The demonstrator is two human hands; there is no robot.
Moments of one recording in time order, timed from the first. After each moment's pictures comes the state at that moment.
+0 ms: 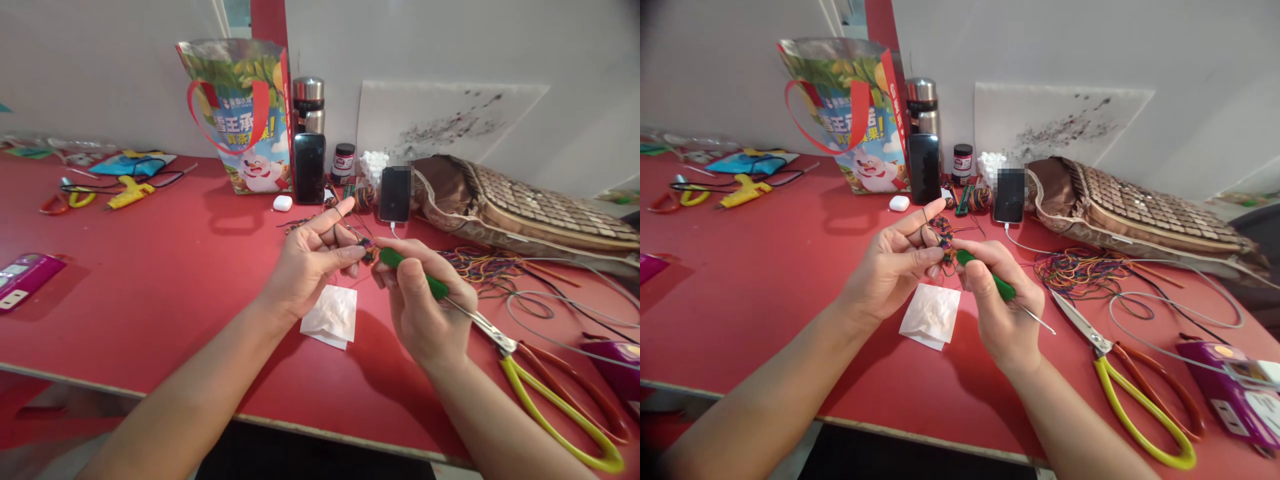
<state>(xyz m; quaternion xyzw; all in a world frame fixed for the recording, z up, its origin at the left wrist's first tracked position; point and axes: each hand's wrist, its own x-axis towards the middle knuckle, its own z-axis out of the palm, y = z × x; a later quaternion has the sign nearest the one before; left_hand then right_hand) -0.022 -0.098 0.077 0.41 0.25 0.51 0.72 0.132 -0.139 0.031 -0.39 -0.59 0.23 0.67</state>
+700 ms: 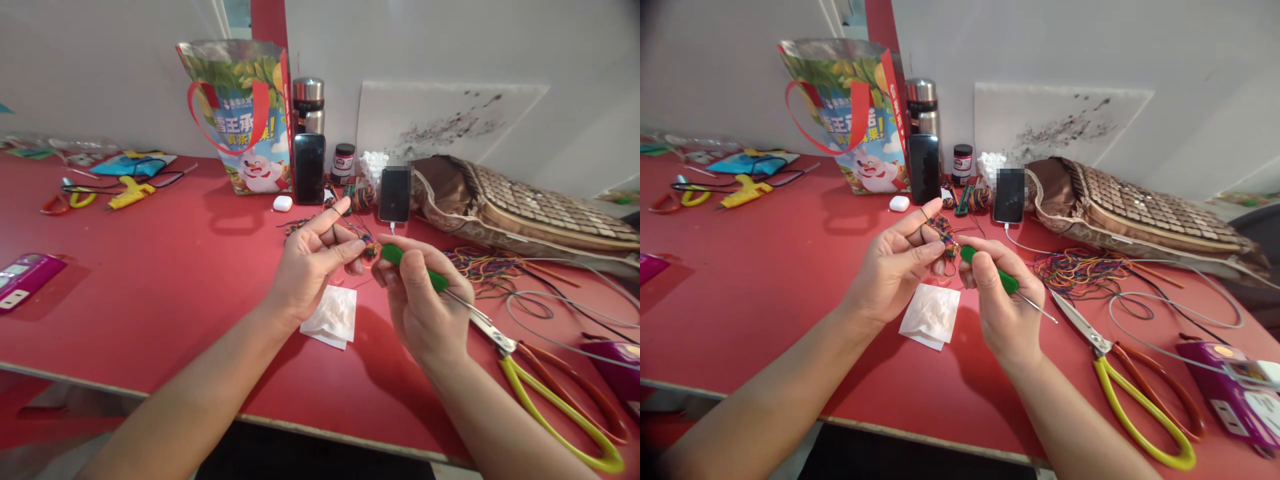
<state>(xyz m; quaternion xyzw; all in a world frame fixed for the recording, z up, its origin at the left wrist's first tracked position) -0.016 -0.102 0.075 0.41 0.25 0.53 0.70 0.132 -0.139 0.035 -0.36 -0.49 0.36 0.71</state>
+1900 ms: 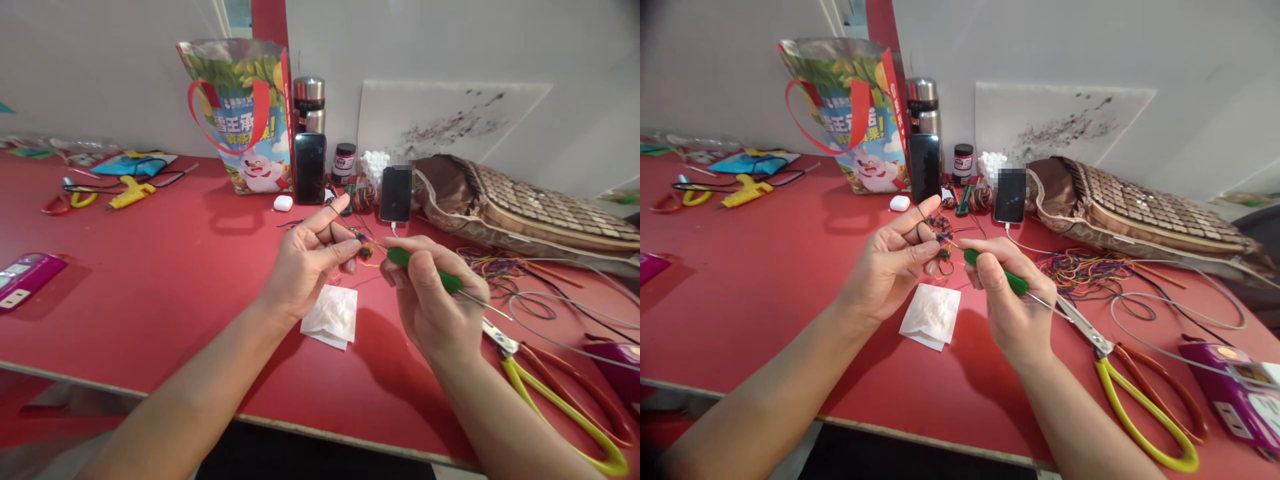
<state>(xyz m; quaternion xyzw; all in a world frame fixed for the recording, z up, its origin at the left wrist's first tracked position) -0.022 -0.099 0.076 0.41 0.25 0.53 0.70 0.140 -0.138 0.043 -0.35 -0.53 0.34 0.70</state>
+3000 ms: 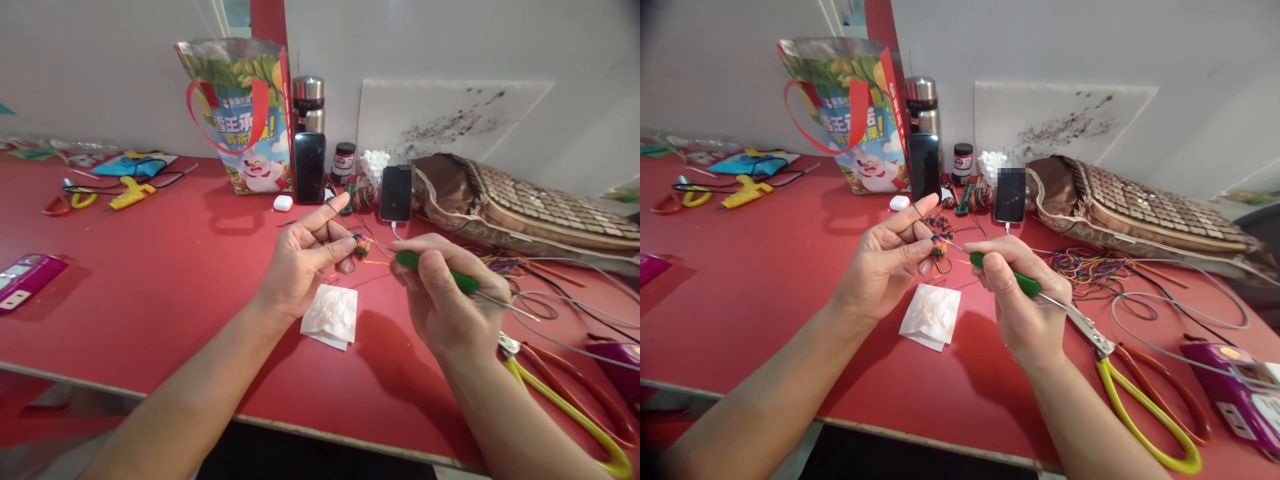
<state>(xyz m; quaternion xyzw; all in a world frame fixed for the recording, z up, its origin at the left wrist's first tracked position) -0.025 -0.099 0.077 0.41 0.24 0.54 0.69 0.148 -0.139 0.050 -0.34 -0.54 0.30 0.70</state>
